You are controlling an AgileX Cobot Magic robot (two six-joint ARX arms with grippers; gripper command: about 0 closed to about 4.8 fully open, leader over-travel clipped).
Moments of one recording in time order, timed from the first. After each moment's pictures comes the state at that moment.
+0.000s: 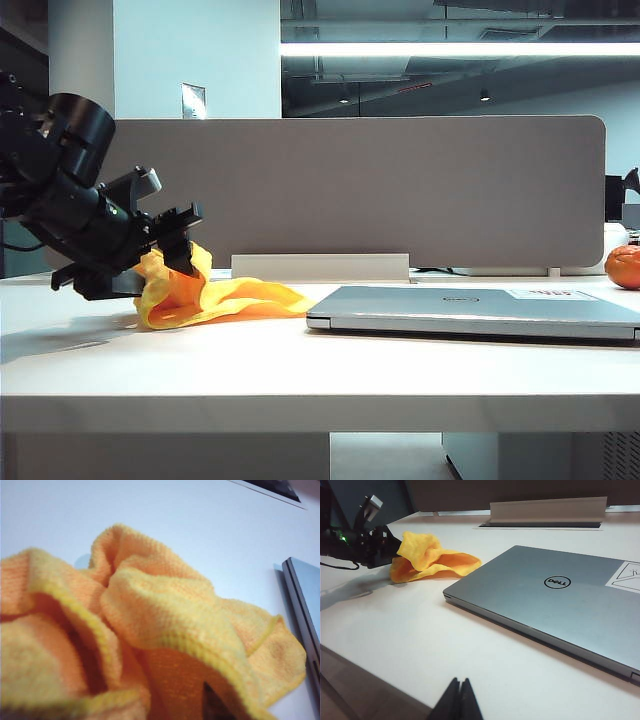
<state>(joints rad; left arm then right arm) -0.20 1.88 0.92 0.50 0.16 -0.35 0.01 0.00 0.01 -0.13 -0.52 0.08</state>
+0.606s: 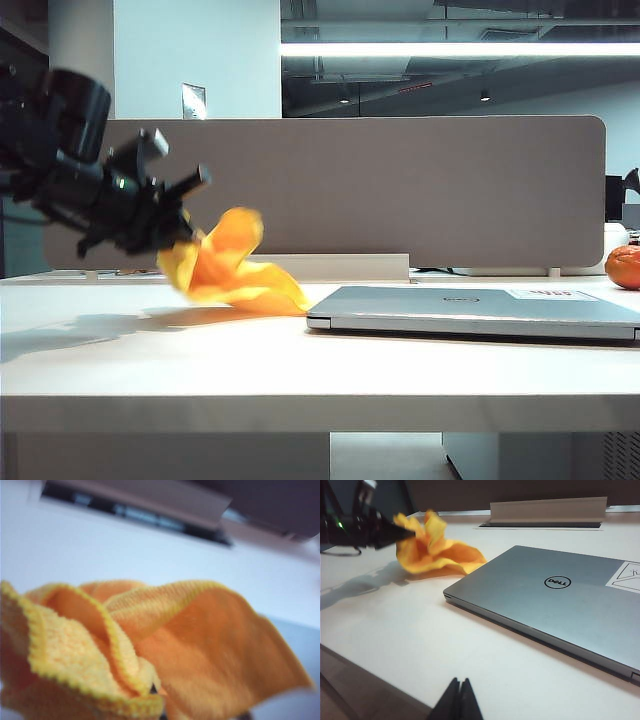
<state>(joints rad) -0.21 1.85 0.93 0.67 0.25 -0.35 0.01 0.00 0.01 -0.13 -0.52 0.08</state>
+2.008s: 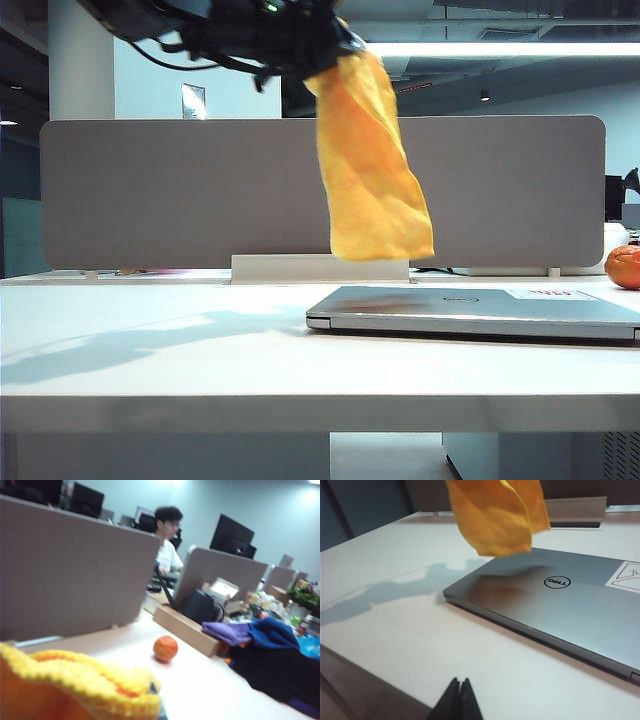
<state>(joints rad) -0.55 1.85 1.37 0.67 0.31 -0.30 0.01 0.00 0.01 -0.13 -0.52 0.08</state>
